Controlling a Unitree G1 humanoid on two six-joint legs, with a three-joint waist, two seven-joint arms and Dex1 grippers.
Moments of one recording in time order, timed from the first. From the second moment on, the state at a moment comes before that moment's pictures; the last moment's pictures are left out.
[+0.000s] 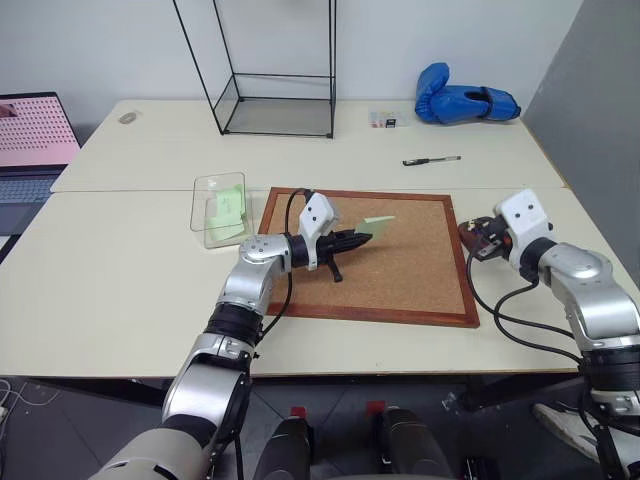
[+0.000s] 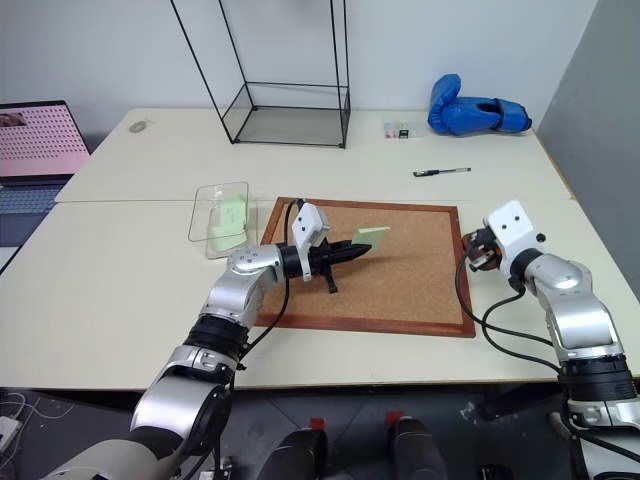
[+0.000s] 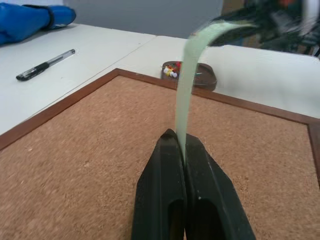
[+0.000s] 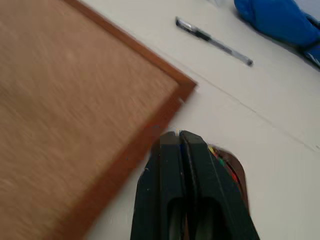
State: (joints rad) left arm -0.73 0.21 -0.09 0.54 -0.14 0.07 -1.03; right arm -0.42 -0.70 0.01 0.12 0.05 0.39 0.49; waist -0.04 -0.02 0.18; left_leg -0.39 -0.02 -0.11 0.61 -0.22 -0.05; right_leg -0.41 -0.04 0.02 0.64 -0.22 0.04
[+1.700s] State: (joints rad) left arm -0.69 0.50 0.05 0.20 -0.13 0.40 -0.69; right arm -0.58 -0.57 0.03 -0.11 0.34 0.39 0.87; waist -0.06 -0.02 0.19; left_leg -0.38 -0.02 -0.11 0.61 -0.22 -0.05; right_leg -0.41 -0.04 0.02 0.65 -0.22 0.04
